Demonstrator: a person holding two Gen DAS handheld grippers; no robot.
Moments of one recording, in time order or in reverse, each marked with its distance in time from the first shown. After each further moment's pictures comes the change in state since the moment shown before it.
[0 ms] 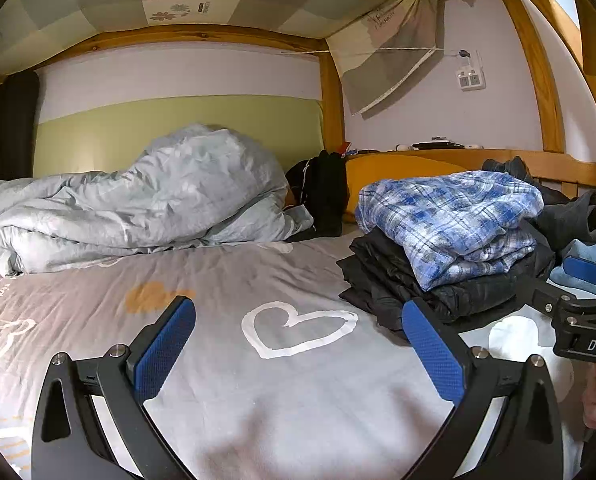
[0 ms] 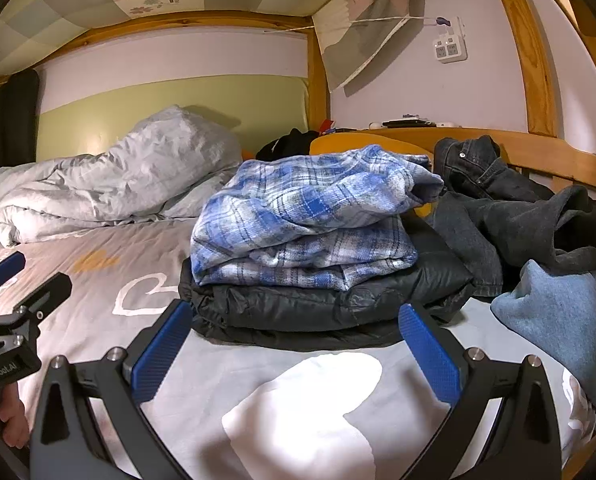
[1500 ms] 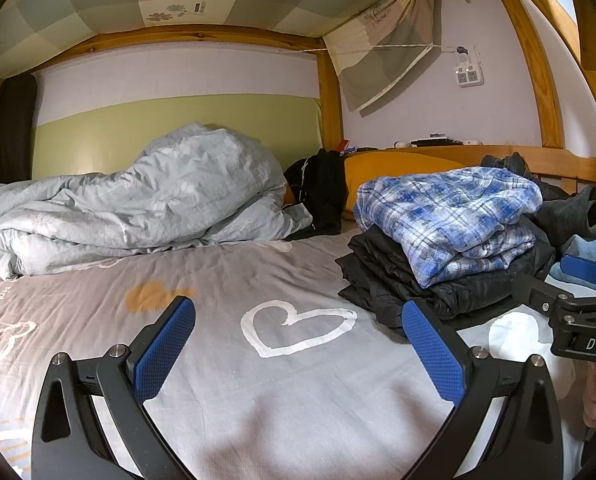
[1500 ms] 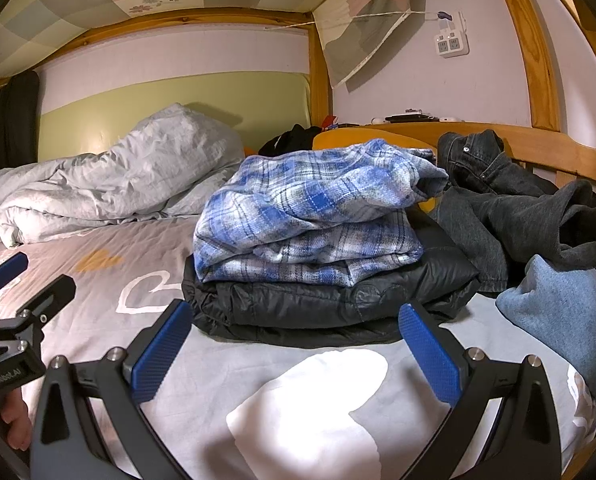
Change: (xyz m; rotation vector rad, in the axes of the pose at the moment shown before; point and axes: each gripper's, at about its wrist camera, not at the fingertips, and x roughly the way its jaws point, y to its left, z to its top) left arm 0.001 0.000 -0.002 0.005 0.001 -0.001; right arm 0.001 0.004 -0.002 0.005 0.011 0.008
